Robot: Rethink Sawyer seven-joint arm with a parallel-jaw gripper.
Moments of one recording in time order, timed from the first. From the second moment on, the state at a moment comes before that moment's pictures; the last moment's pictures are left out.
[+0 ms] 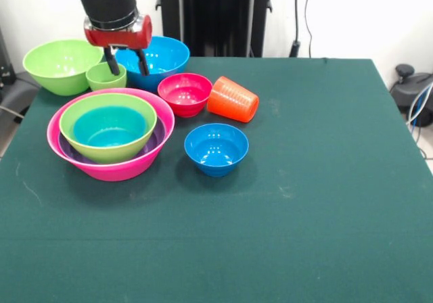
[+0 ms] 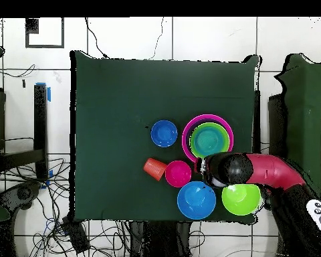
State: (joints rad) arm -0.98 -0.65 0.55 1.84 -0.63 0.77 1.89
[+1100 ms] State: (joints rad) arm -0.97 -0.66 0.55 1.84 -0.63 0.81 1.89
